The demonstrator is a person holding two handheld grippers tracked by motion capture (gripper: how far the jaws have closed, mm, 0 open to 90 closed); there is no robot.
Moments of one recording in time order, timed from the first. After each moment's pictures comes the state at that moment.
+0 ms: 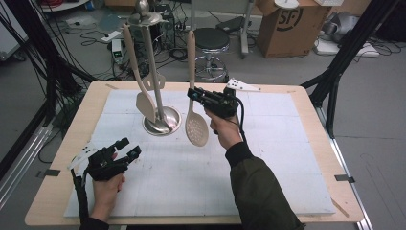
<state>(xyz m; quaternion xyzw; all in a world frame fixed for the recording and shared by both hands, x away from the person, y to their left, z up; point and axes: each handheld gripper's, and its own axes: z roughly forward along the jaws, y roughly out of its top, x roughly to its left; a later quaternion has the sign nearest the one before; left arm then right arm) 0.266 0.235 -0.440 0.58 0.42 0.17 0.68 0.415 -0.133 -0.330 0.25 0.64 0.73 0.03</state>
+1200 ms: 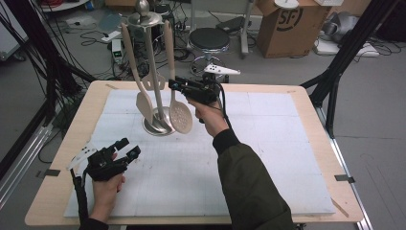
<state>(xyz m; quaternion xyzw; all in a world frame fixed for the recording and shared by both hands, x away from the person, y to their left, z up) 0.266 0.236 -0.440 0.57 0.42 0.16 0.69 0.443 -0.087 -0.310 0.25 0.67 0.70 0.00</state>
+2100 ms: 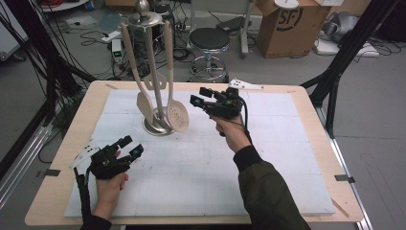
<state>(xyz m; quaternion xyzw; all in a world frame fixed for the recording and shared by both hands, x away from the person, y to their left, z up) 0.271 0.227 -0.437 0.57 0.40 0.16 0.70 0.410 -0.152 -0.333 0.28 0.67 0.69 0.03</state>
